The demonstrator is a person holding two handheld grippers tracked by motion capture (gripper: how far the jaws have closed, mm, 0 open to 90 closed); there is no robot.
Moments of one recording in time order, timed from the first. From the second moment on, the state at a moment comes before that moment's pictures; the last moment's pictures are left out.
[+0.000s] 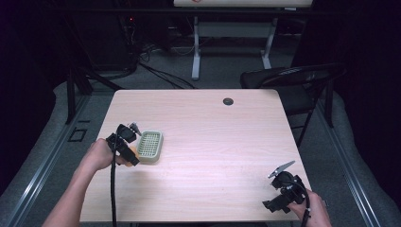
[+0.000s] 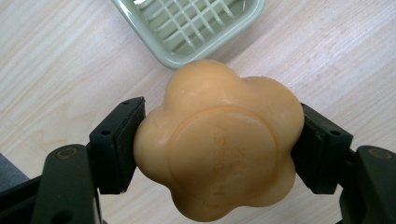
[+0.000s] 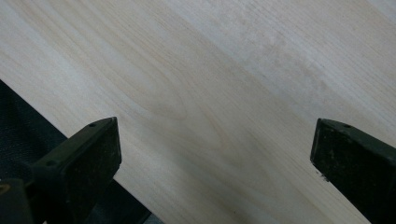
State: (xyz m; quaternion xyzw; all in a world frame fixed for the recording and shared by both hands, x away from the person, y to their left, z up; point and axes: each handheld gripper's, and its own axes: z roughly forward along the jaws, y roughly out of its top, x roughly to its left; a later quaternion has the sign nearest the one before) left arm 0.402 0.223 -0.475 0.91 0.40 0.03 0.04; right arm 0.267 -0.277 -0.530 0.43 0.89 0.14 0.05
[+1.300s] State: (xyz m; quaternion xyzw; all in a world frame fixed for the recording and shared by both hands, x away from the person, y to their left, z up) left arm 0.451 0.201 -0.478 0.92 0.40 0.02 0.03; right arm 0.266 -0.277 -0.531 0.43 0.89 0.14 0.05
